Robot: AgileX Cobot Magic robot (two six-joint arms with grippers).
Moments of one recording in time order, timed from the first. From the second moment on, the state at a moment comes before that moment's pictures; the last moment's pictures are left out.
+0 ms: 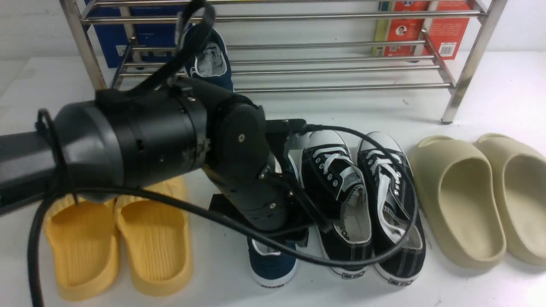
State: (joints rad) right arm 0.04 -0.01 0.02 0.06 0.38 -0.02; left arm -0.76 1.64 -1.21 -0.14 0.82 -0.44
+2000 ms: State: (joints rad) right arm 0.04 -0.01 0.02 0.06 0.38 -0.02; left arm -0.77 1.84 -1.27 0.02 0.83 -0.56
